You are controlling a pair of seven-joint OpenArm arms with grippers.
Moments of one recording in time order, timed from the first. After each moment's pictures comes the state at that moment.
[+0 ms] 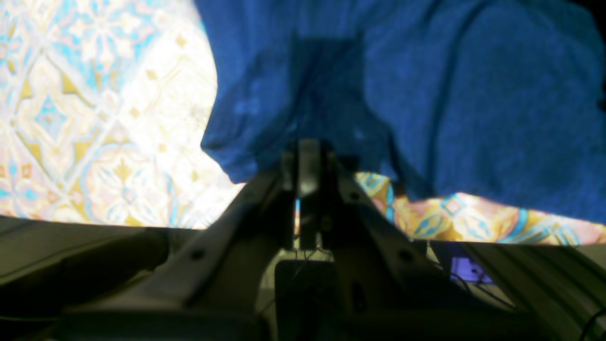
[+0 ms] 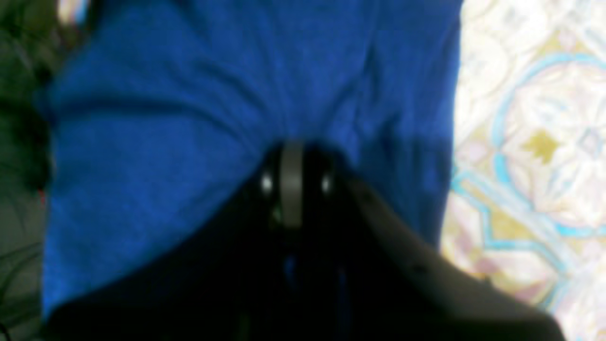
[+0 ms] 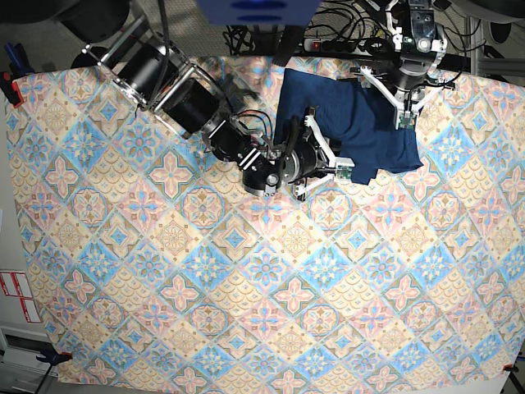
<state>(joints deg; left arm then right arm) 36.3 -4.7 -10.0 115.5 1.6 -7.3 49.0 21.9 -4.1 -48.9 50.1 3.4 41.6 -26.0</state>
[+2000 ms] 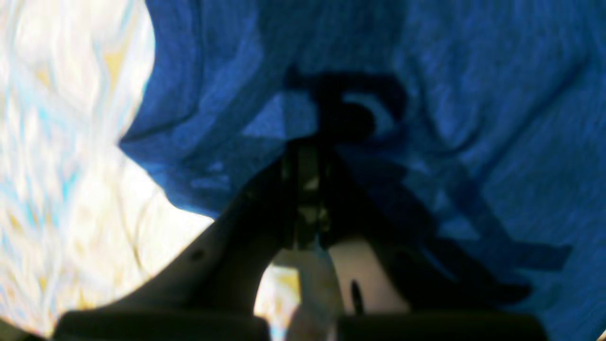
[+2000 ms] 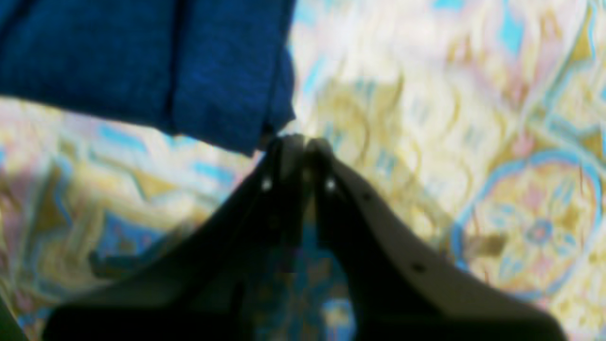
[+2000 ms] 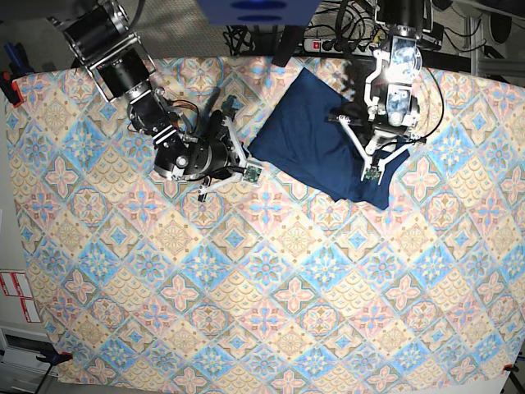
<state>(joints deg) 11.4 -6.7 2.7 92.7 3.4 -6.9 57.3 7.5 14.0 -31.7 75.2 -4.4 41.1 -38.2</state>
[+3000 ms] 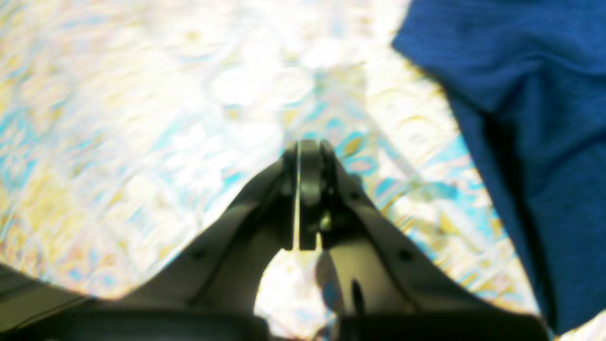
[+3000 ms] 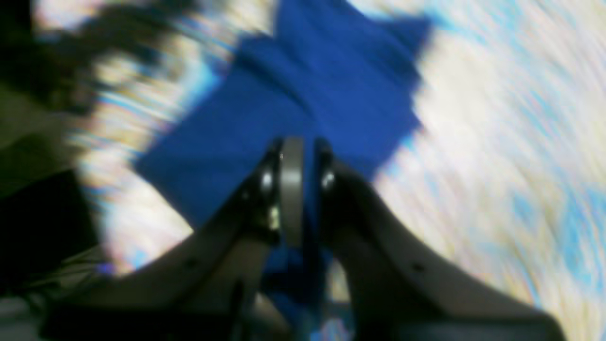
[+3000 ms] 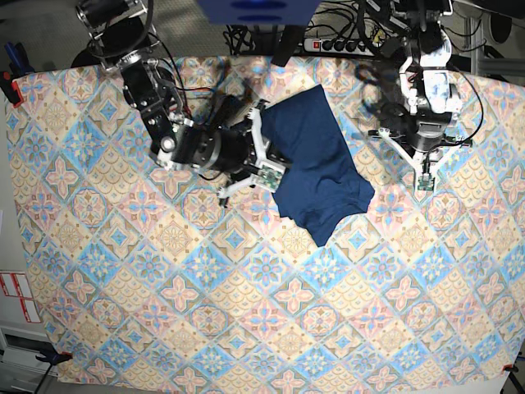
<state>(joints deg) 19.0 -8.2 -12.8 110.9 2.0 -7.1 55.3 1.6 9.2 -26.2 97.2 11.9 41.8 -40.8</state>
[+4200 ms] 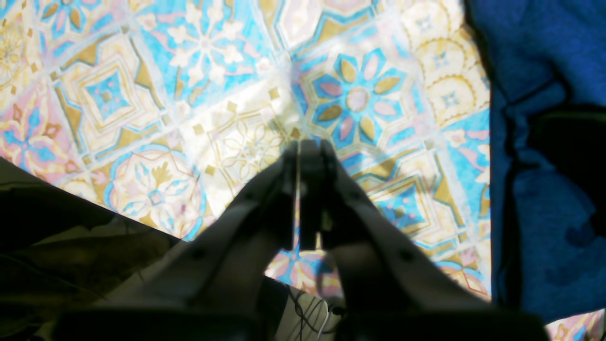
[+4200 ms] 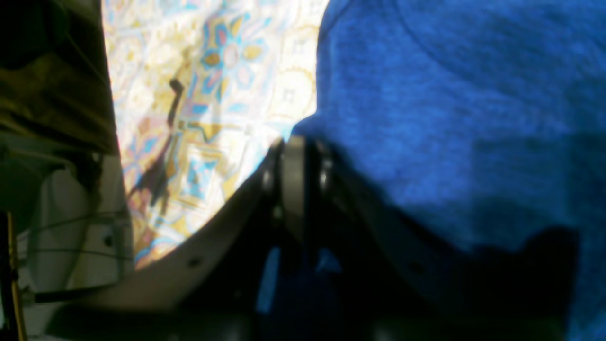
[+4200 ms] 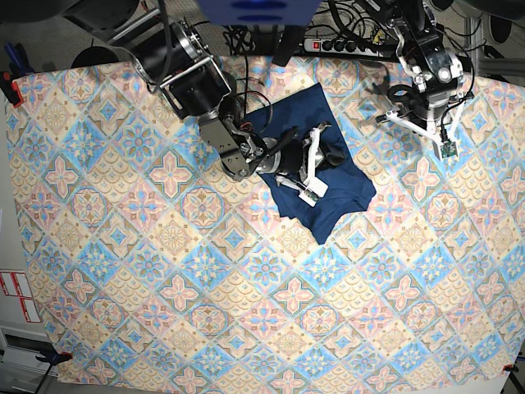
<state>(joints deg) 21.4 6.7 -27.5 113.5 2.0 -7.3 55.8 16.7 -7.9 -28.3 37.8 14.1 40.2 -17.0</state>
